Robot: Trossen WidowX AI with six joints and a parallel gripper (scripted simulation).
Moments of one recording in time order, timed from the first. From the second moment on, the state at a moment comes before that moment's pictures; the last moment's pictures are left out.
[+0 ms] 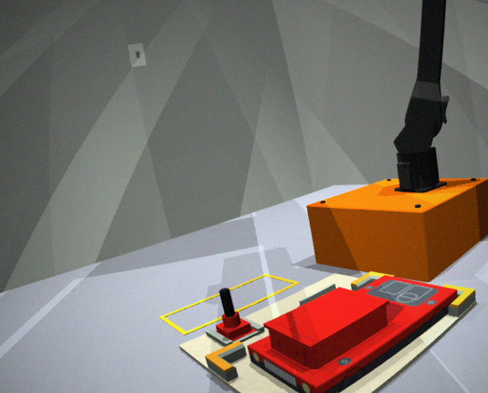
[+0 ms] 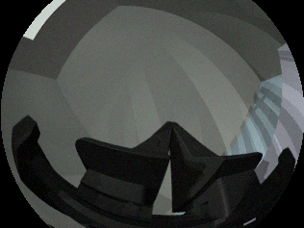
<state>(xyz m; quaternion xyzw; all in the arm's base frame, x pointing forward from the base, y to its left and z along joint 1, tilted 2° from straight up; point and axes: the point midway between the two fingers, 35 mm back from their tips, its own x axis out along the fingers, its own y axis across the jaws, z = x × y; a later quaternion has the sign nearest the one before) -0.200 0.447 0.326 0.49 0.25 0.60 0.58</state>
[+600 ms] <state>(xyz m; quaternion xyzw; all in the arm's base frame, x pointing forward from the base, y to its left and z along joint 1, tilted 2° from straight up) -0.017 0.515 0.264 0.34 0.21 0.51 0.76</state>
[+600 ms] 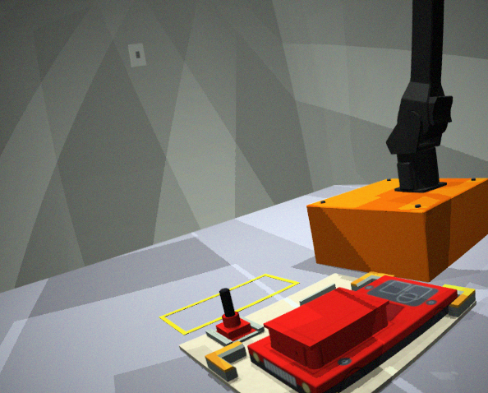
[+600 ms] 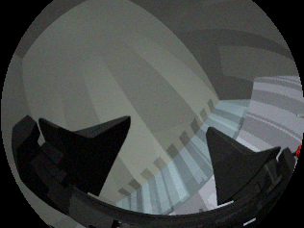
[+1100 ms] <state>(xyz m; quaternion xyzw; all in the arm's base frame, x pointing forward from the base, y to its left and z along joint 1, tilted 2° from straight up) 0.189 0.467 0.160 0.11 0.30 0.35 0.88</state>
